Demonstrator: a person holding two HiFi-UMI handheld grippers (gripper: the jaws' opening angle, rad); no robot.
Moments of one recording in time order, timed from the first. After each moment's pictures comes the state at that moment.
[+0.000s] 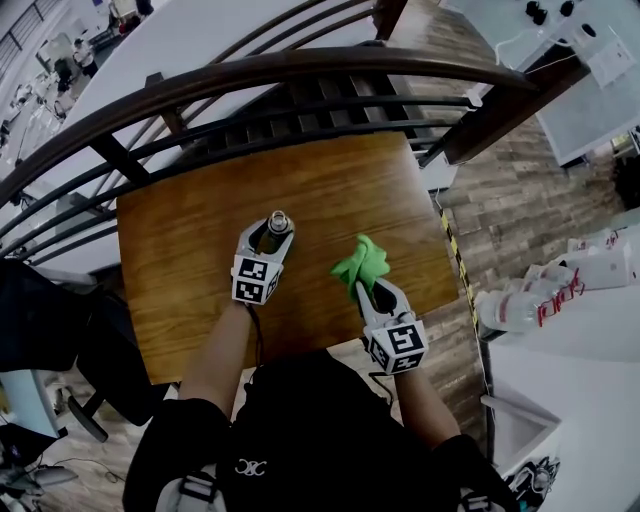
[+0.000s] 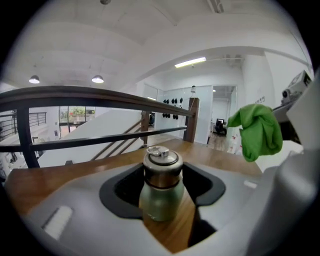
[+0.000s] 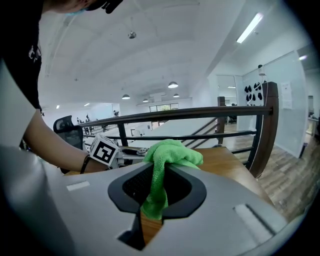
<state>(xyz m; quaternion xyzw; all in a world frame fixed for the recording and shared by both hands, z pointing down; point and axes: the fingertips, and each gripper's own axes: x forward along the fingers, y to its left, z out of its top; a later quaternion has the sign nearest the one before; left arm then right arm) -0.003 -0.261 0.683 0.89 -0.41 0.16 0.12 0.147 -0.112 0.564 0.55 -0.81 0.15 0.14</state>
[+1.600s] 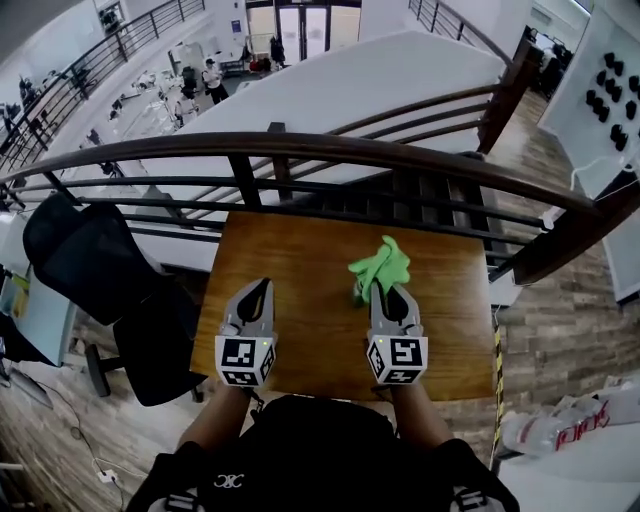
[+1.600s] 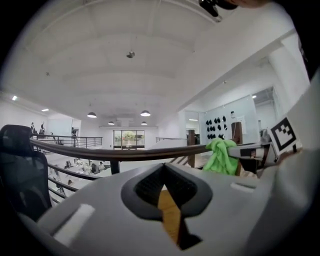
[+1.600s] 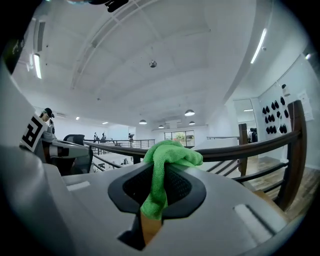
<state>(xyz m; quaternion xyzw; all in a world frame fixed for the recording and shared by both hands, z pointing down) -0.213 -0.132 0.445 0.74 -0.67 0.06 0.03 0.007 -0.191 0.436 0.49 -0.87 0.03 0.02</state>
